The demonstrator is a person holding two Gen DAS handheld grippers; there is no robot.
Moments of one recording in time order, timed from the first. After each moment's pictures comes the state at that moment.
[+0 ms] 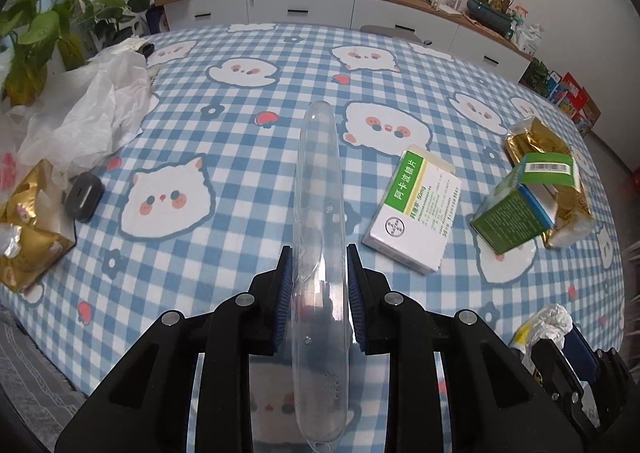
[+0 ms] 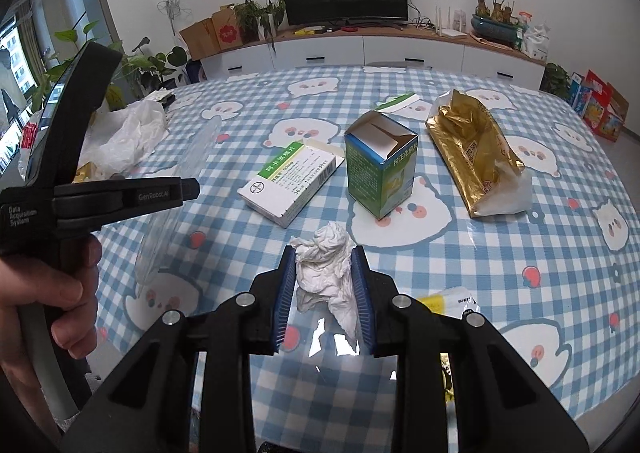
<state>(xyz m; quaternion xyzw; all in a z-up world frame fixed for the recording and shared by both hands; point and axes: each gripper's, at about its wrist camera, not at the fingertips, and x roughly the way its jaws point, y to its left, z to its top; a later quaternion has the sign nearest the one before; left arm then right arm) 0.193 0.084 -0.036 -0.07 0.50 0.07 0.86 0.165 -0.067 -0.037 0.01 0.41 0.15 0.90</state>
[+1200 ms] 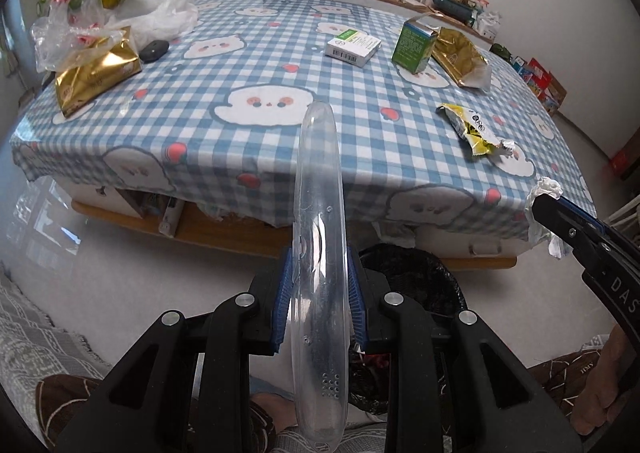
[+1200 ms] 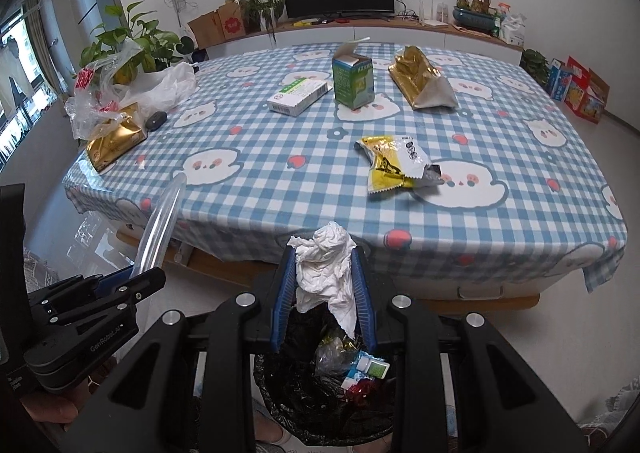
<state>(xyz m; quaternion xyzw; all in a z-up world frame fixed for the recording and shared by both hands) -0.086 0.026 -0.058 -0.09 0.49 0.04 0.87 -0.026 -0.118 -0.039 0.01 0.43 0.13 0.89</state>
